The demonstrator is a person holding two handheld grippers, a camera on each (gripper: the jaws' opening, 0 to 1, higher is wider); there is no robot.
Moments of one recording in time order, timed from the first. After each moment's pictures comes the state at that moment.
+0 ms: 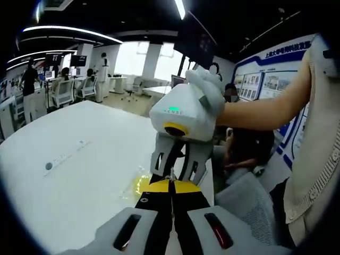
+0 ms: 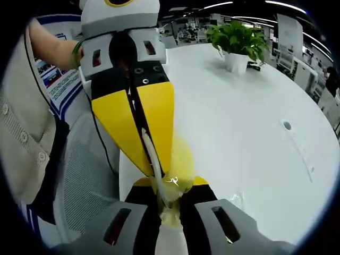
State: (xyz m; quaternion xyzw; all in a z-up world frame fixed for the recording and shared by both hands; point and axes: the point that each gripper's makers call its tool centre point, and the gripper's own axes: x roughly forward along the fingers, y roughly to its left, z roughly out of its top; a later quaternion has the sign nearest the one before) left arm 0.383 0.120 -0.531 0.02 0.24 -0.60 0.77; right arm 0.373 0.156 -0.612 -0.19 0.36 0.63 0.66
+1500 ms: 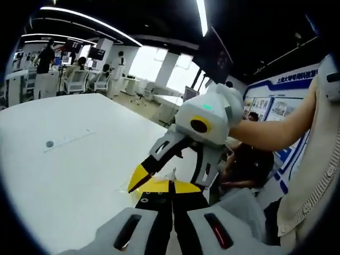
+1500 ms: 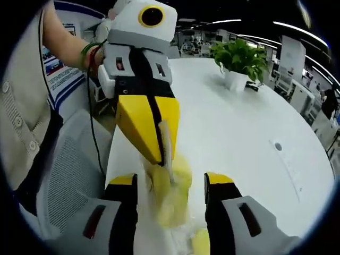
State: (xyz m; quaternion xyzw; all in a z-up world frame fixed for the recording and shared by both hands) left arm 0.393 0.140 -0.538 -0.08 0.26 -0.55 0.79; right arm 0.387 0.162 -0.601 -0.22 0.27 0.63 0.69
